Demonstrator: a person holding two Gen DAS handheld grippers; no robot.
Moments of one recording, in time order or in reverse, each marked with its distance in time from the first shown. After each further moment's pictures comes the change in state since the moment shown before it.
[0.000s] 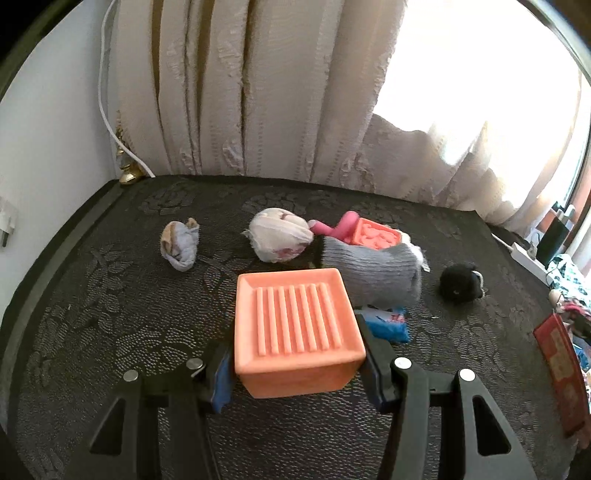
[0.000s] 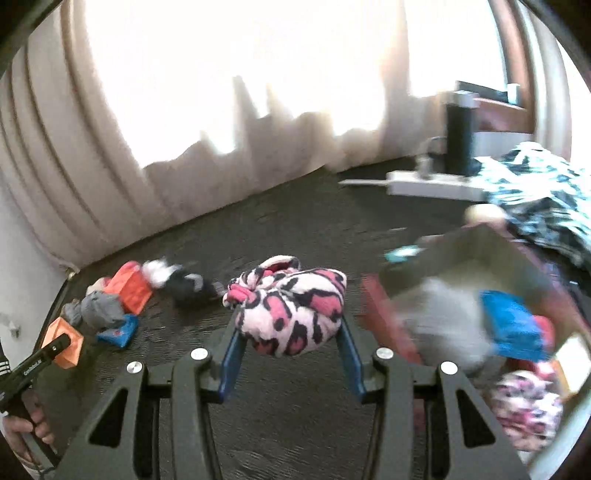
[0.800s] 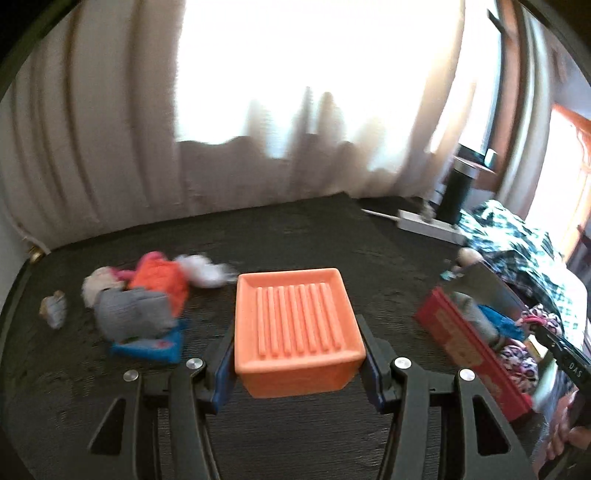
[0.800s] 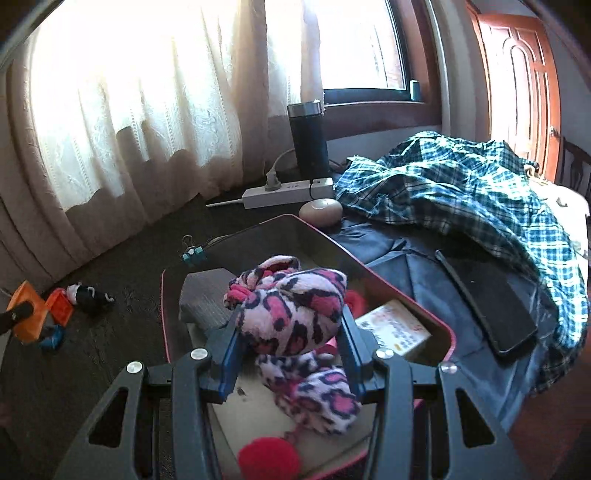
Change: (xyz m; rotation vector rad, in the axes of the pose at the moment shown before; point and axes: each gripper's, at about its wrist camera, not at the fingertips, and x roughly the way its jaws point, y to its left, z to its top) left arm -0.034 -0.206 0.000 0.277 -0.008 -0.220; right arm -0.075 -0.130 -0.036 0.106 -0.082 -0.213
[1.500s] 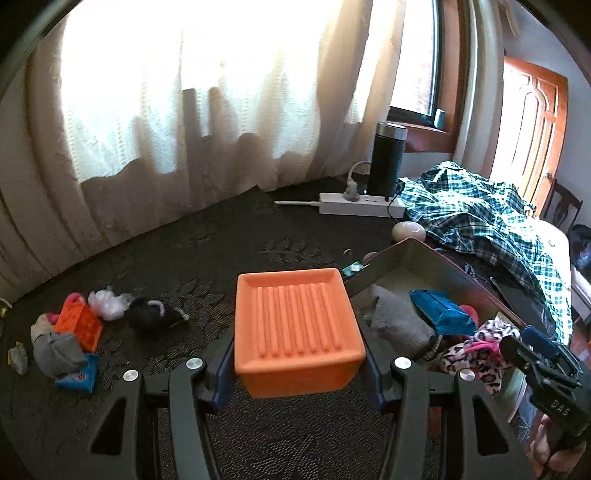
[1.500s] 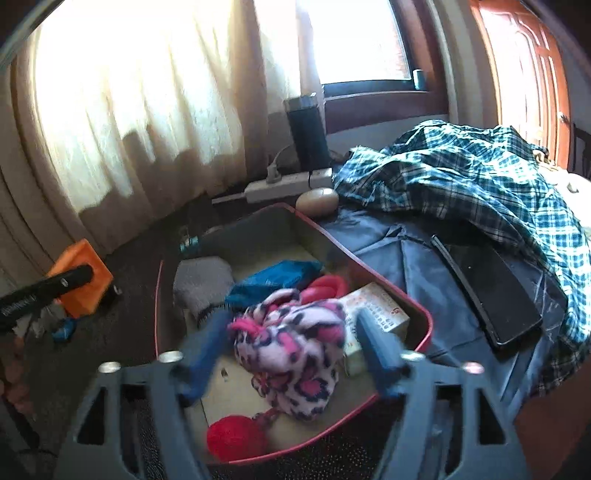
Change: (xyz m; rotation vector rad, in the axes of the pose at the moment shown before) left arm 0.027 -0.120 0.014 0.169 0.041 -0.085; right arm -0.003 -0.036 -0.010 0.049 -0.003 0.079
